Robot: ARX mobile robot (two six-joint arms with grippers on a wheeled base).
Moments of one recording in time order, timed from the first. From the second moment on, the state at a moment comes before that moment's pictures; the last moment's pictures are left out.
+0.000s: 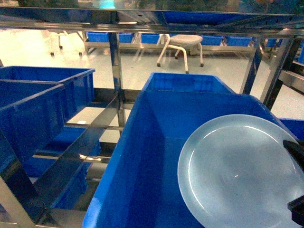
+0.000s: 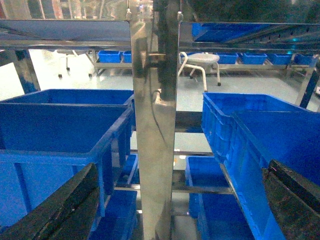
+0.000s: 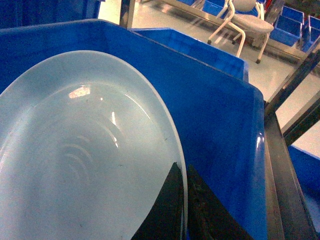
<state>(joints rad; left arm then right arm) 0.00 0.01 0.01 -0.01 0.00 0.00 0.10 1.83 0.31 1.28 -0.21 -0.28</state>
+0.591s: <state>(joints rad) 0.00 0.01 0.01 -0.01 0.00 0.00 0.14 1.85 0.35 1.28 -0.18 -0.28</state>
